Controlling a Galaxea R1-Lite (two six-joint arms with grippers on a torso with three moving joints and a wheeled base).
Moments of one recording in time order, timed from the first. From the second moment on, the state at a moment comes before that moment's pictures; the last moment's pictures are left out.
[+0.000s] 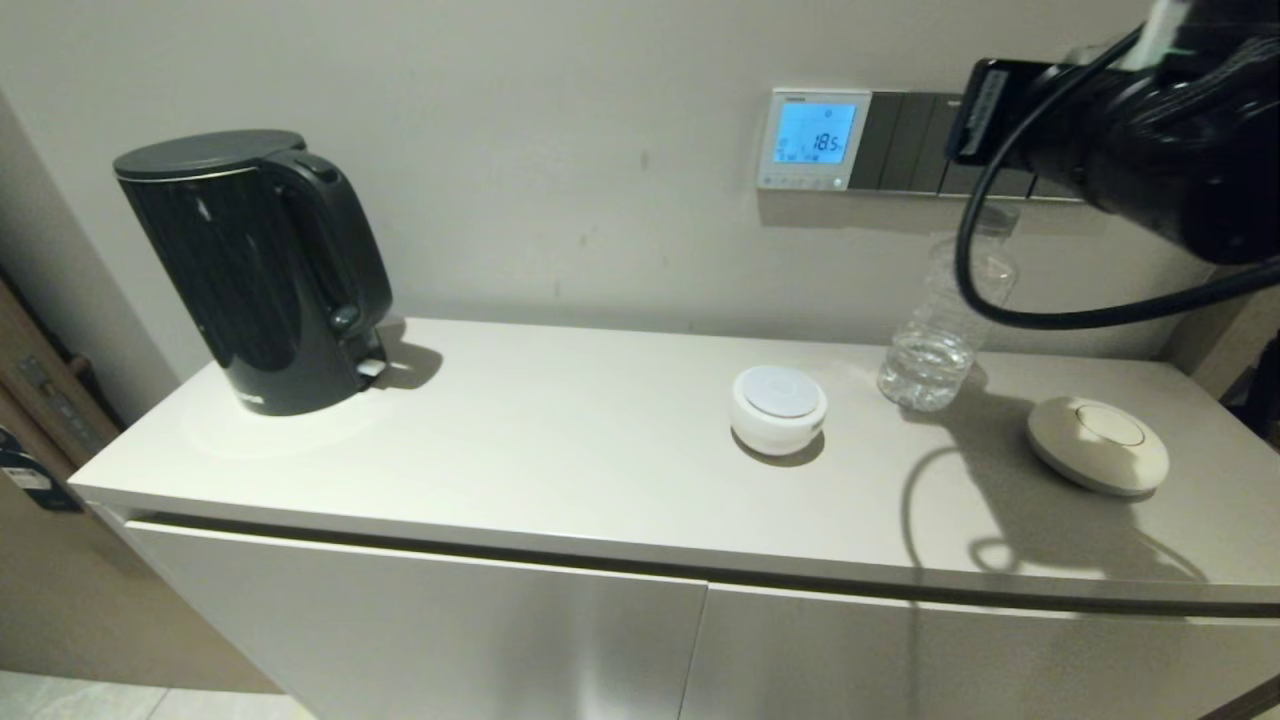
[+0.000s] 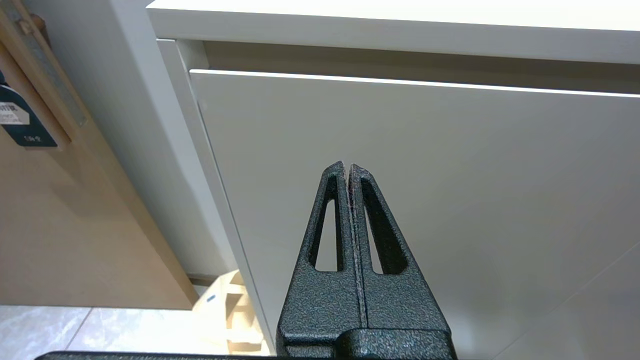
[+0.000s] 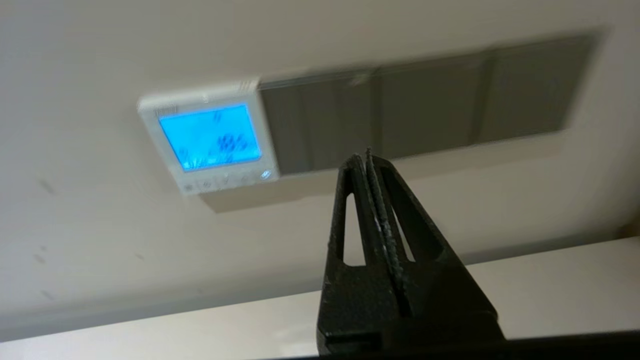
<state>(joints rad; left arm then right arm) 0.01 0.00 0.00 0.01 0.00 0.02 0.52 1.55 -1.44 -0.31 -0.69 -0.03</state>
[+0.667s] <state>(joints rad) 0.01 0.00 0.00 0.00 0.00 0.02 0.51 1.09 -1.78 0.29 -0.70 -0.14</state>
